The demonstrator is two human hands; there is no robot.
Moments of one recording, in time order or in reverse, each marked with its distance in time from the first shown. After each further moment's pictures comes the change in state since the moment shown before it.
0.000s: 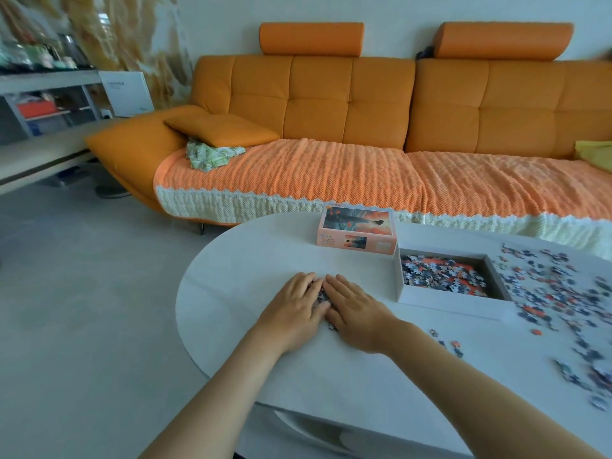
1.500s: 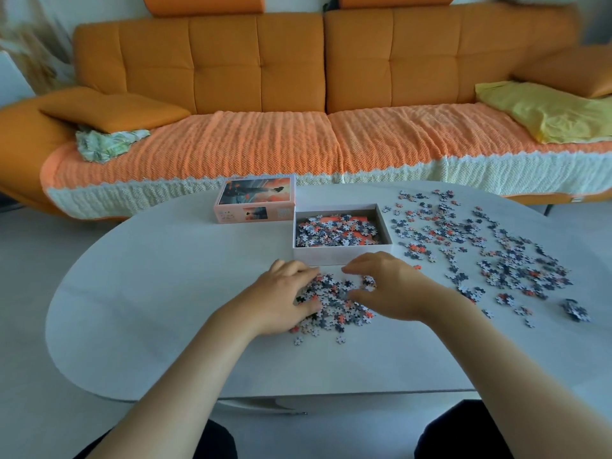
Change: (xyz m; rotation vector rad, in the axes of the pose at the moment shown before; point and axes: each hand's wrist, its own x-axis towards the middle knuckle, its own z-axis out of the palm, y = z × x) left_hand 0.031 0.150 -0.002 -0.082 -0.333 0.185; right_hand -0.165 0.126 -0.064 0.266 0.026 0.299
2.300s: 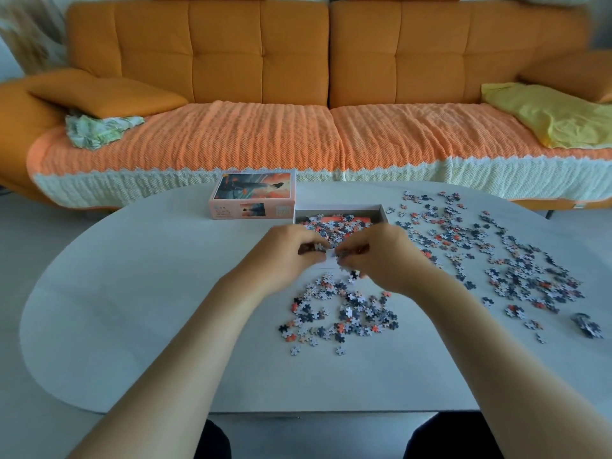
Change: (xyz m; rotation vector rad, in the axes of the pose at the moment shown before) left_hand 0.037 0.008 -0.039 -0.326 0.322 0.021; right_hand 0.037 -0.023 -0.025 0.279 0.193 0.116
